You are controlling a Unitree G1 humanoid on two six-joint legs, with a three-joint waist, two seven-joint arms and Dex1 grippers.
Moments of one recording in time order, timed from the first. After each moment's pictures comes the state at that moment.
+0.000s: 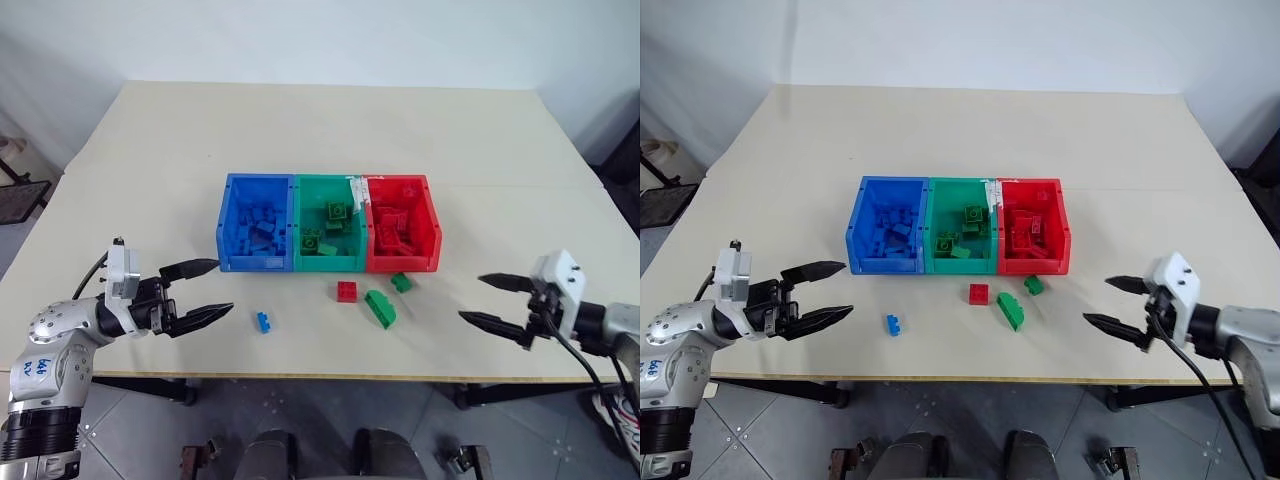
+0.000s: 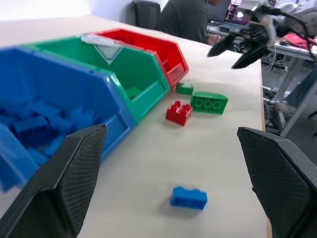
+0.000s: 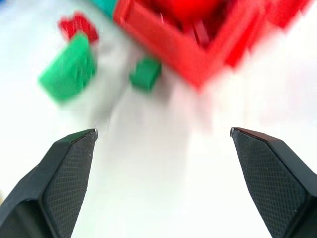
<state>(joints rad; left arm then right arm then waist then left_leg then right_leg) -0.16 0.72 0.30 0.06 -0.63 0.22 -1.26 0.04 -0.90 -0.35 -0.12 0.45 0.39 1.12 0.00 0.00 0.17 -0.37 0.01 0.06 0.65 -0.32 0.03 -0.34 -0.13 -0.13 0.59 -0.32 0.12</state>
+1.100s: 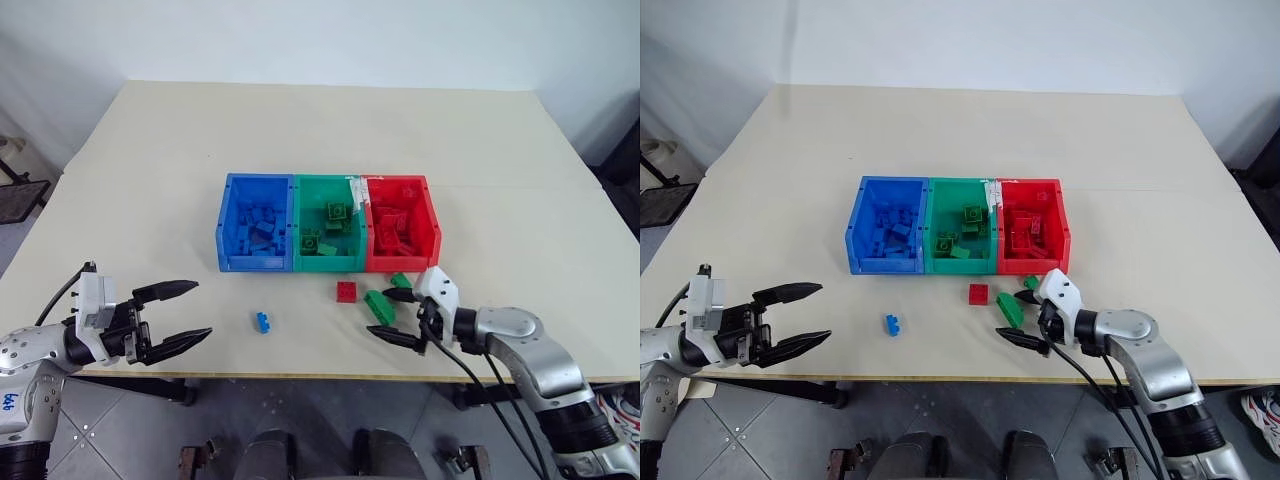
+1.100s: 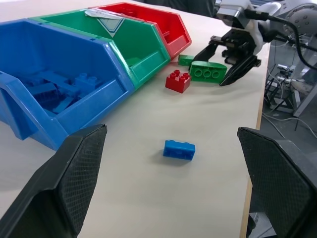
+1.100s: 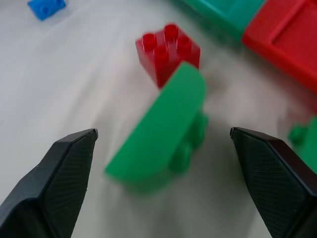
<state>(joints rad) 0.03 0.74 0.39 -0.04 -0.63 0.15 -1.26 -0.24 -0.57 0.13 -0.10 0.30 0.39 0.92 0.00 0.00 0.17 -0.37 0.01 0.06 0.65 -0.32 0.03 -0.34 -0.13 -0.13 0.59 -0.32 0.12</state>
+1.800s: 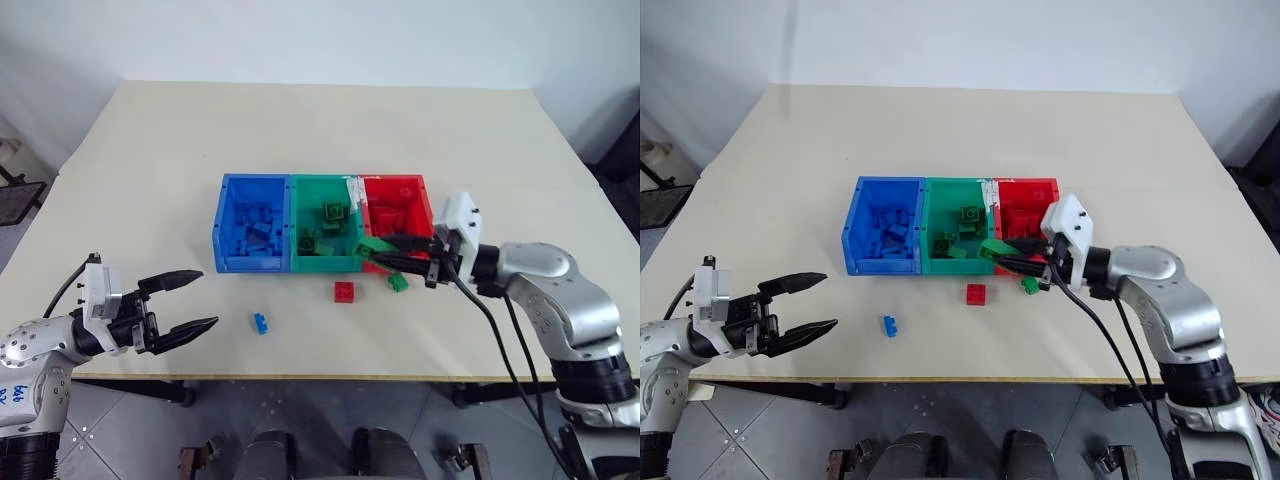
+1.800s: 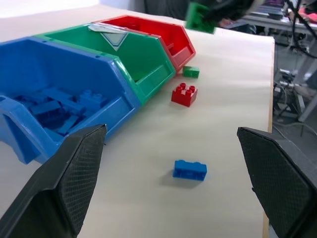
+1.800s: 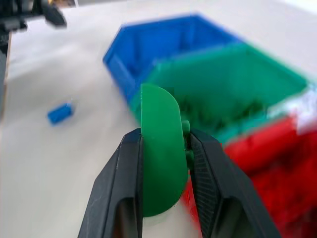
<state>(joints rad) -0.02 0.72 0.37 -0.04 -0.63 0.15 -1.23 -0.55 -0.60 0.04 -0.17 0.46 0.54 0.96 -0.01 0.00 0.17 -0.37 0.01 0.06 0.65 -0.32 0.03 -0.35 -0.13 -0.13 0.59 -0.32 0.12</state>
